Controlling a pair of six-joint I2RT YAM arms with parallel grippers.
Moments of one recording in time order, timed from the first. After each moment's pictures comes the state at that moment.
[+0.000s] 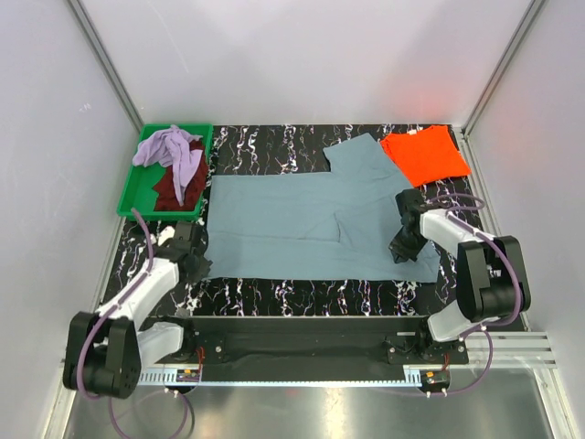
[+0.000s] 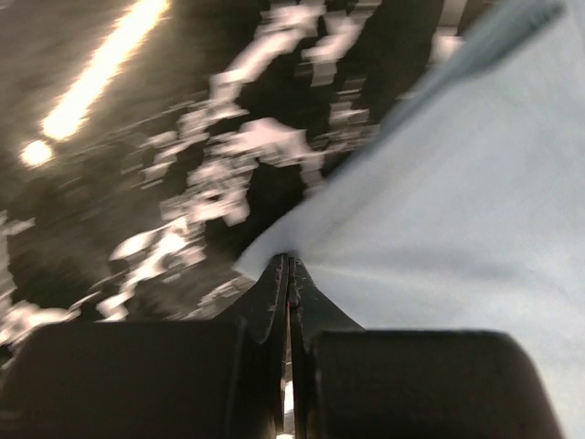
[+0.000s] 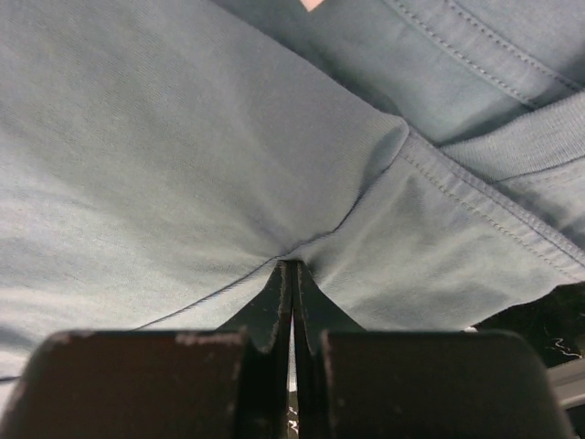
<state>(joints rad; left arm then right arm) -0.15 1.10 0.50 -0.59 -0.22 -0.97 0.14 1.55 0.85 -0.69 0.16 0.84</state>
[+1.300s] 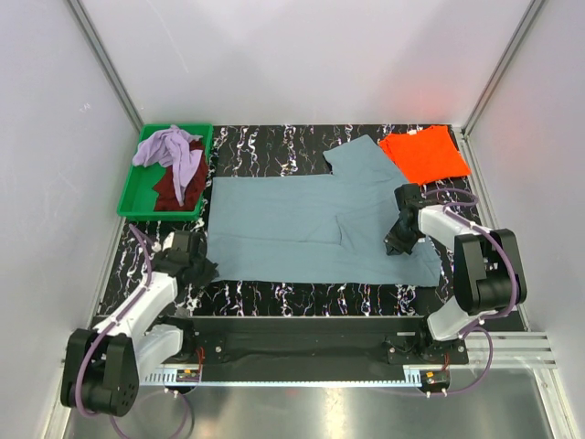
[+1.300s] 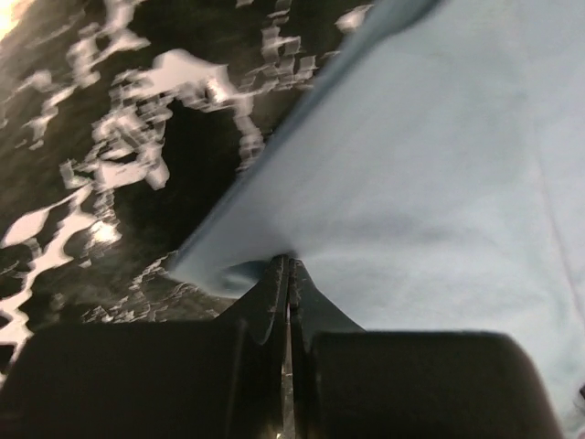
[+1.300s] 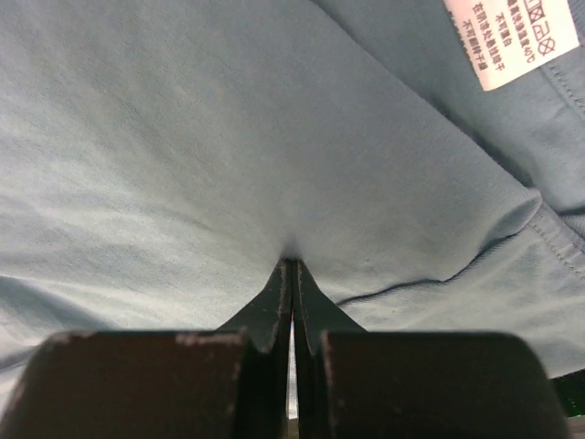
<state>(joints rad) -0.16 0.99 0.40 -0.47 -0.05 -1.01 0.14 1.60 0.88 -0.61 0.07 0.80</state>
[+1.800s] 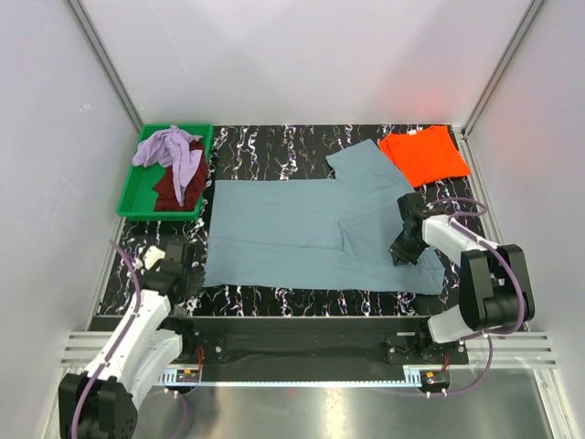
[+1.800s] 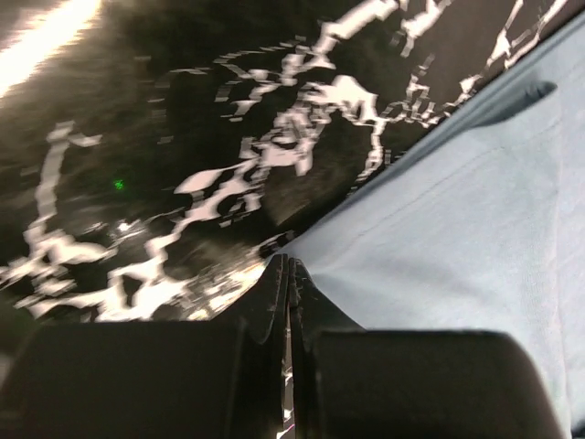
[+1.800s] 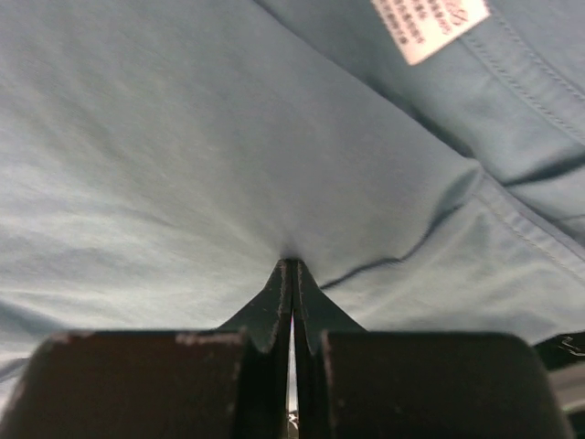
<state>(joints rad) -0.16 0.78 0.38 -0.72 -0.25 -1.18 0.14 1.49 0.80 -0.66 0.13 0.85</state>
